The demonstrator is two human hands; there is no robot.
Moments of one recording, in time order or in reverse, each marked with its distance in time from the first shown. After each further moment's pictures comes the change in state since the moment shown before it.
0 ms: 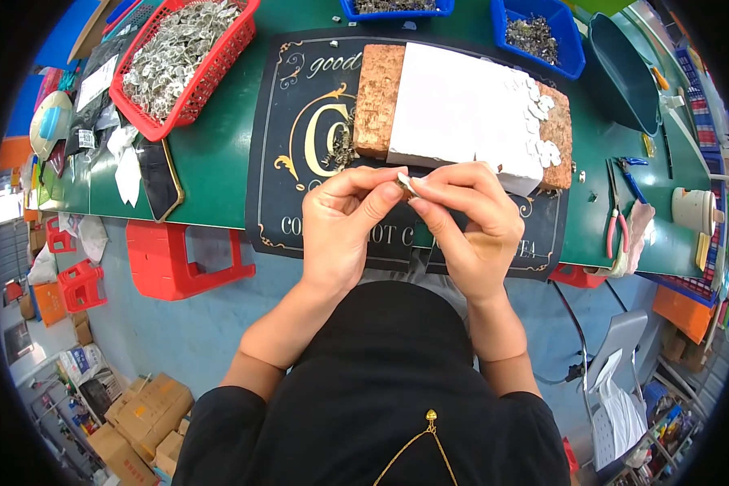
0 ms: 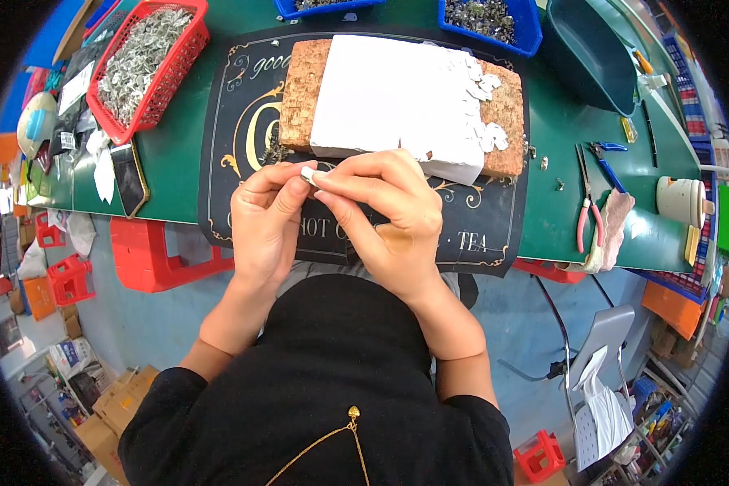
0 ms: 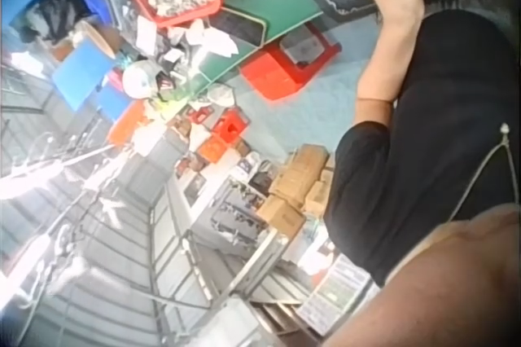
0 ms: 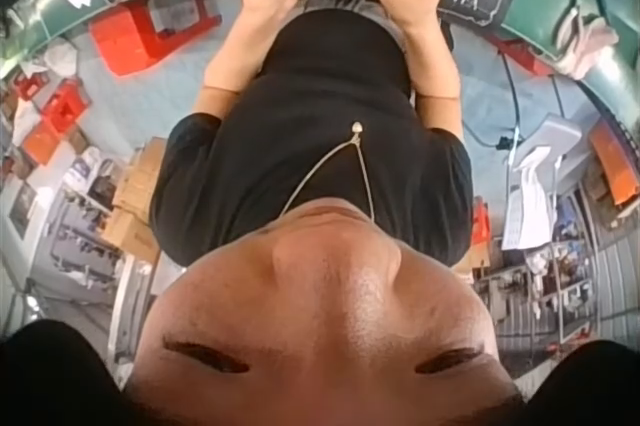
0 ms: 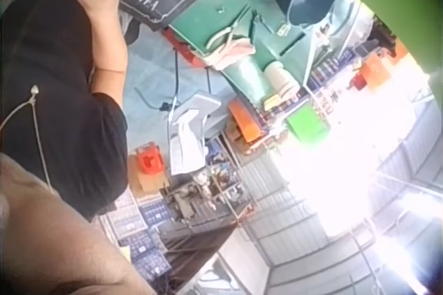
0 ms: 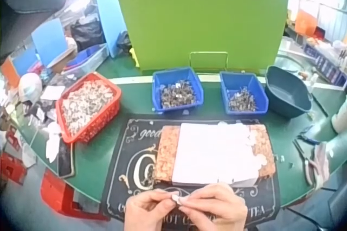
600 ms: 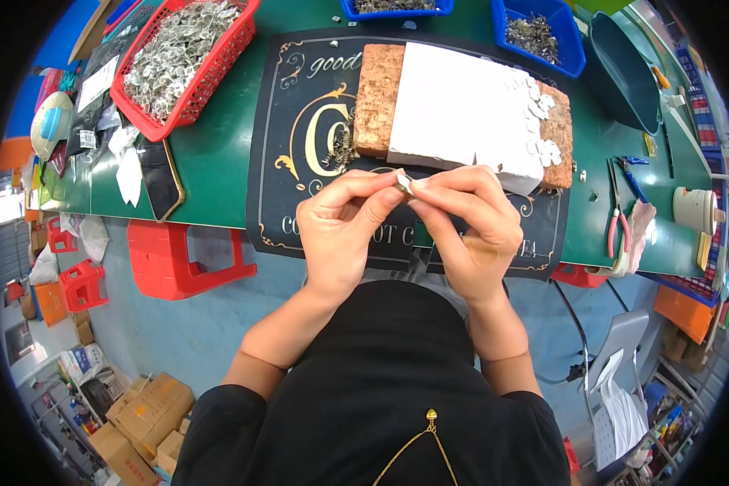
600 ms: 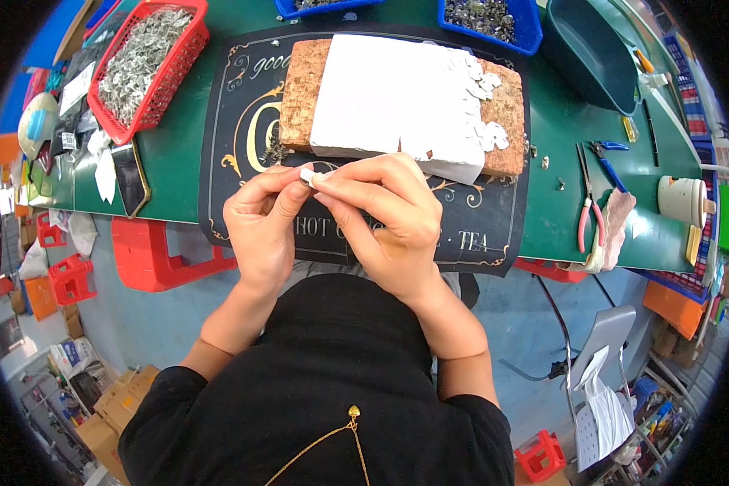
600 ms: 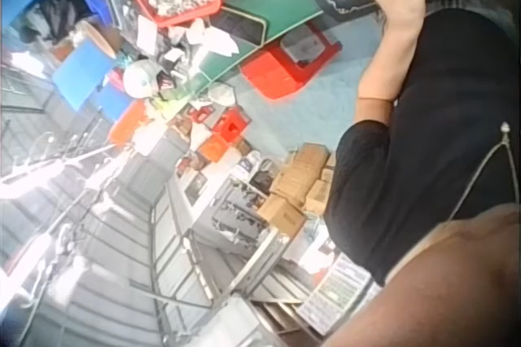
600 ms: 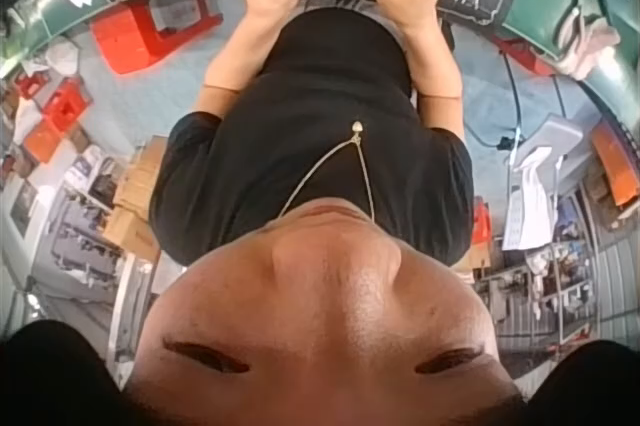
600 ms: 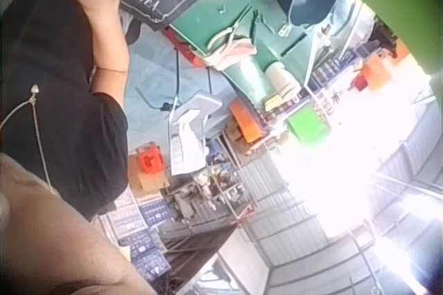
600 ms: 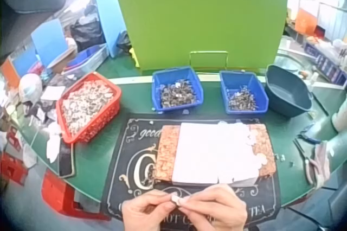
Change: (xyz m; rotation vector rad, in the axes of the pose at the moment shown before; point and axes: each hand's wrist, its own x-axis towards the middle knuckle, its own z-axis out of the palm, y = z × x) left_hand -0.006 -0.003 -0.001 0.210 -0.002 0.166; right_hand -0.003 0.000 -0.001 -0.054 -0.006 -0.084
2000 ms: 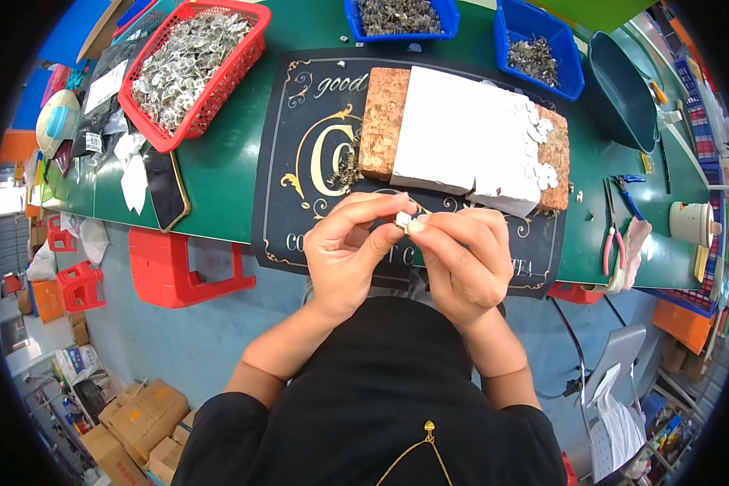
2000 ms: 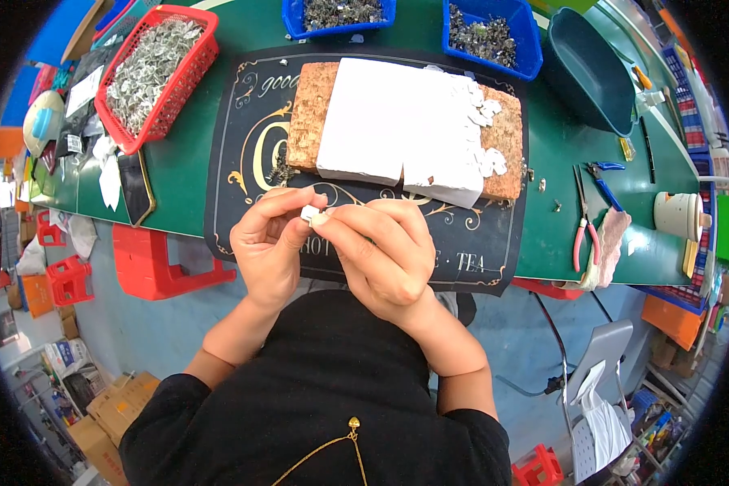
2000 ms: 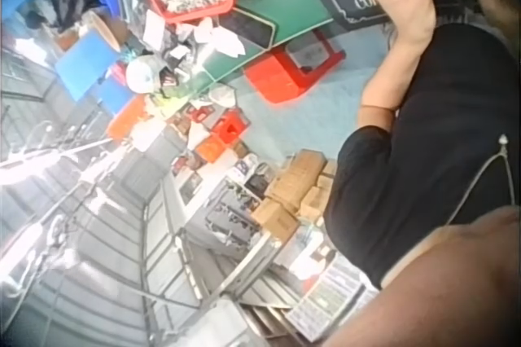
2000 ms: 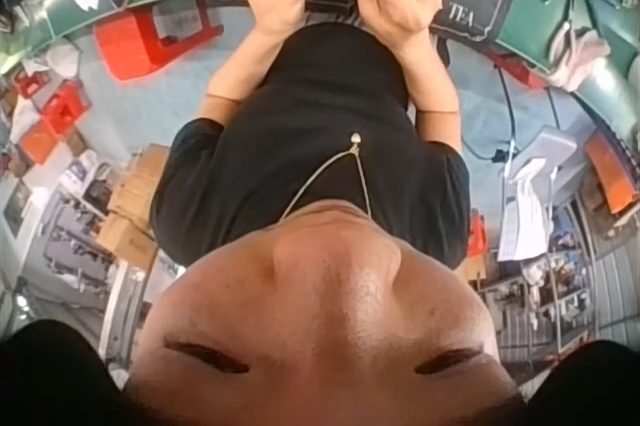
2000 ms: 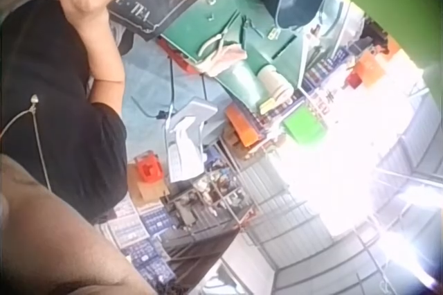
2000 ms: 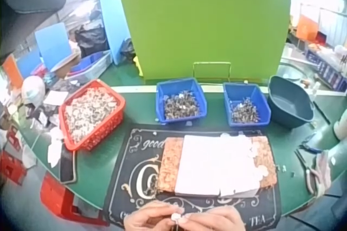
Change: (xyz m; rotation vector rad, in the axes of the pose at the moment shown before) left_hand -0.002 0.000 0.000 0.085 -0.042 0.108; right_hand -0.004 -0.006 0.001 -0.253 0.004 -0.241
